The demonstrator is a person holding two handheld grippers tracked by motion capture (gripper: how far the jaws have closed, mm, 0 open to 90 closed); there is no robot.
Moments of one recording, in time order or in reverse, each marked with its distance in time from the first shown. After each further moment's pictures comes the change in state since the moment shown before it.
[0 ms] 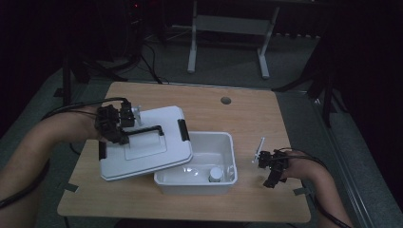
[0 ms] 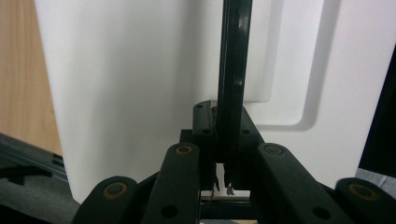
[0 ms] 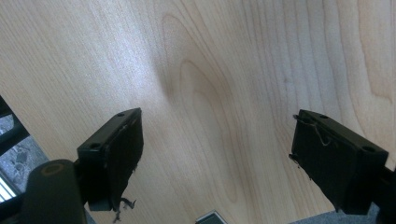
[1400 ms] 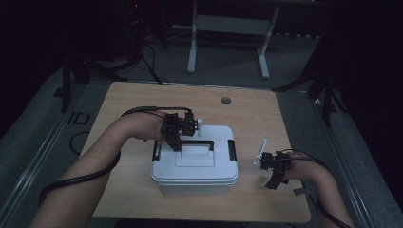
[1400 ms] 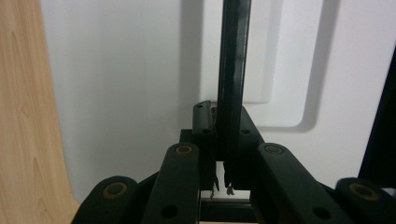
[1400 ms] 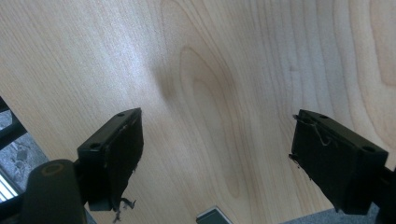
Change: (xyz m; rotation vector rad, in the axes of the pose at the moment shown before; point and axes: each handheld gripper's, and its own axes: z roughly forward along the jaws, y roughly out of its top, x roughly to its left) left arm -0.018 0.131 0.054 0.000 -0.127 0.234; right arm 0.000 -0.007 0.005 0.006 0.005 0.001
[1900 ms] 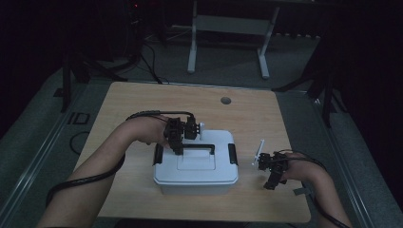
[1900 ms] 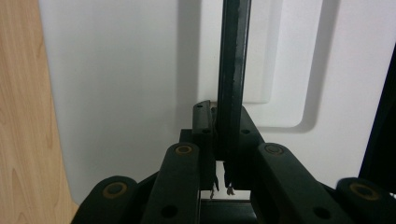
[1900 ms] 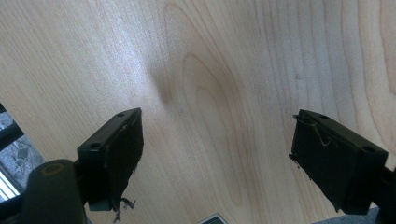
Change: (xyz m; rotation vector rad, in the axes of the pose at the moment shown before) left arm 0.003 0.004 0.015 -0.001 -0.018 -0.005; right arm 0.001 0.005 0.004 0.006 0.004 -0.009
